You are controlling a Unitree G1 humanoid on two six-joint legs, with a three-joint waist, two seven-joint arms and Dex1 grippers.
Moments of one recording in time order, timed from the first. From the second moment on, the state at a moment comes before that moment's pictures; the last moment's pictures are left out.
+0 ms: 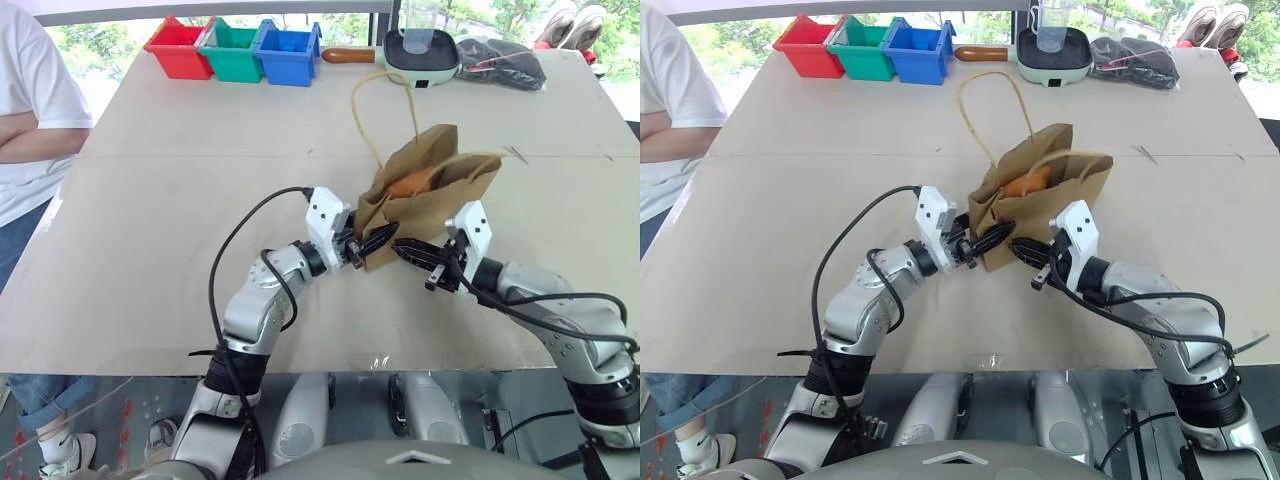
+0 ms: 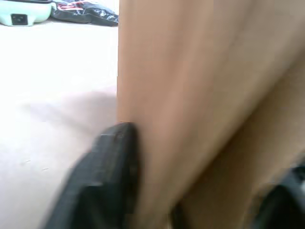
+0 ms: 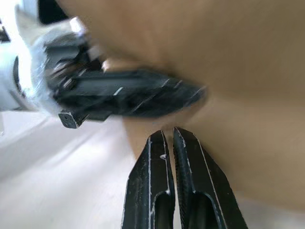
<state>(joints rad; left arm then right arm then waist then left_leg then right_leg) -0.33 0.19 -0.16 -0.13 -0.35 0.38 -0.63 -0.17 -0.53 0.11 -0.51 0.64 0.71 0.51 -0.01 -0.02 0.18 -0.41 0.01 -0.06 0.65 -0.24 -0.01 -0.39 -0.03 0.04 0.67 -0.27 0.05</state>
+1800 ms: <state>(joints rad) 0.14 0.68 0.30 -0.20 -0.49 0.19 -1.17 0.35 -0.75 -0.40 -0.53 0.56 0.34 0.92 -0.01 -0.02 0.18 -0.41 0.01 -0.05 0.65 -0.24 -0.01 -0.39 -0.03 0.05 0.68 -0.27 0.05</state>
